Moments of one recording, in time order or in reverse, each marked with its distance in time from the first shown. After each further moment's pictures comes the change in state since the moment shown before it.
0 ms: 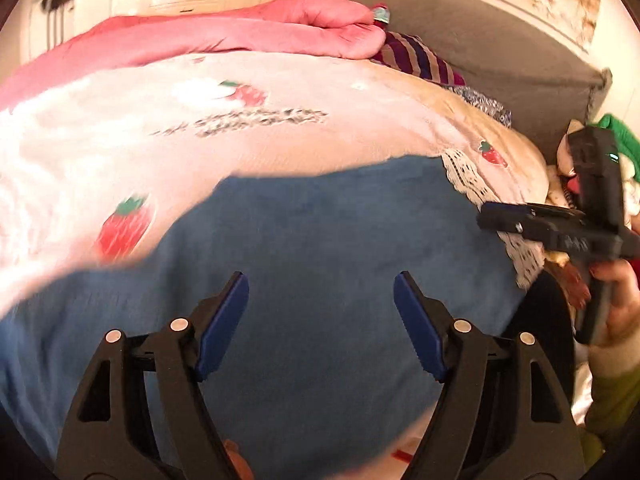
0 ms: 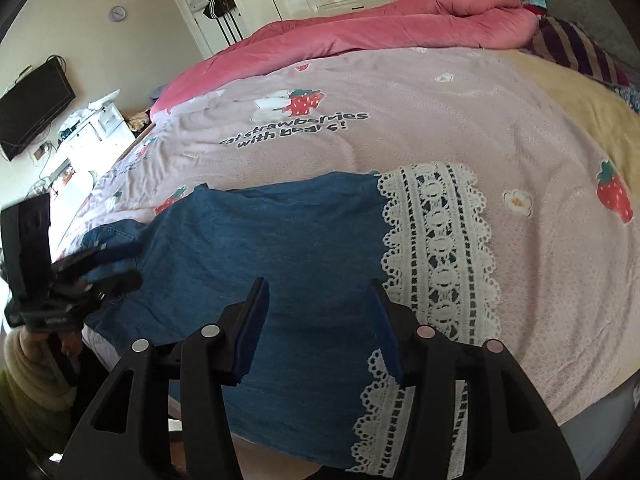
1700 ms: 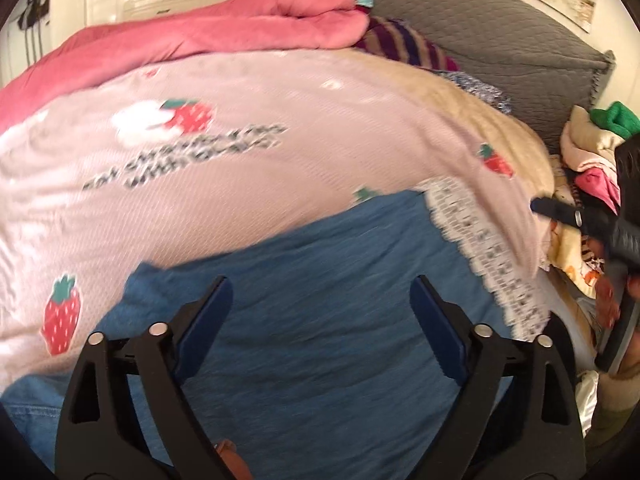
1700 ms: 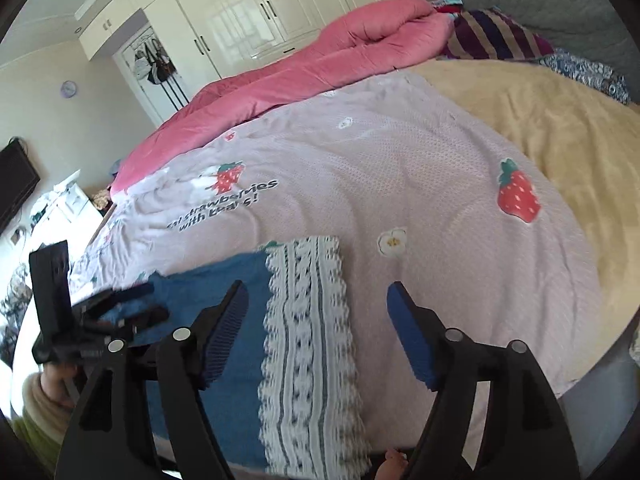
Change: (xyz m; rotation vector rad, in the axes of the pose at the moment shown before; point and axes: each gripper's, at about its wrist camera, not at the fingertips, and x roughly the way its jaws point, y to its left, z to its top) left arm 0.055 -0.046 0.061 0.066 0.027 0.002; right arm -0.068 -0.075 -0.003 0.208 -0.161 -0.079
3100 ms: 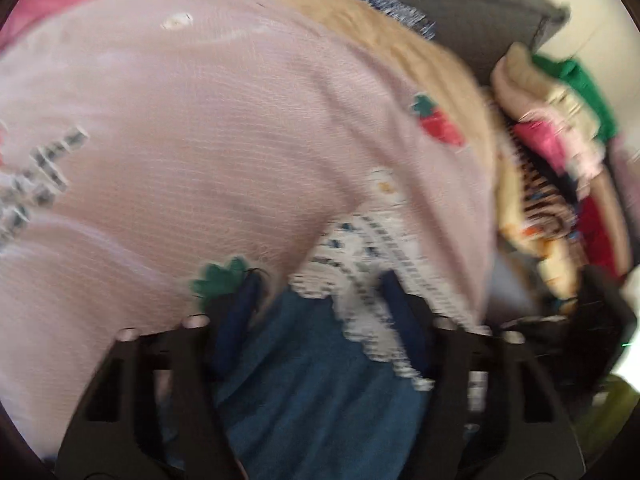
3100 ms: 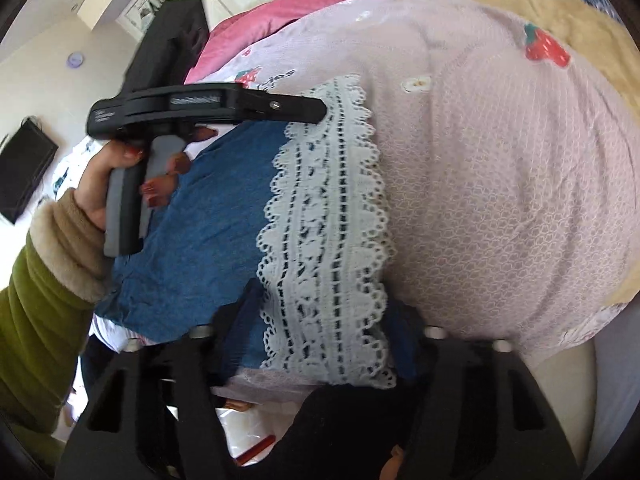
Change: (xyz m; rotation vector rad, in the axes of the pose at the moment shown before) left arm 0.135 -0.052 0.080 0.102 0.342 -0.421; right arm 0.037 -0.002 -0.065 0.083 0.272 0.172
